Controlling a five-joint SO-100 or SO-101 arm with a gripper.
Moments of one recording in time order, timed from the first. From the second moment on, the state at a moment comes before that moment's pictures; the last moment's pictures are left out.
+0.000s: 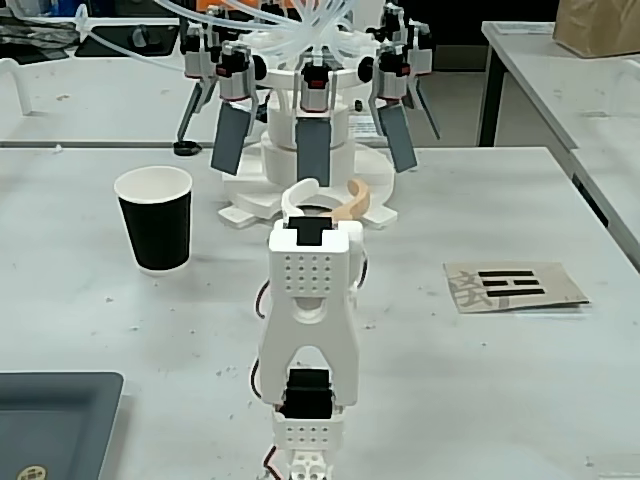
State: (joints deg) arm -0.9 95.5 145.1 -58.9 -95.7
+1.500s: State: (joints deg) arm -12.8 115.0 174.2 -64.9 -94.4
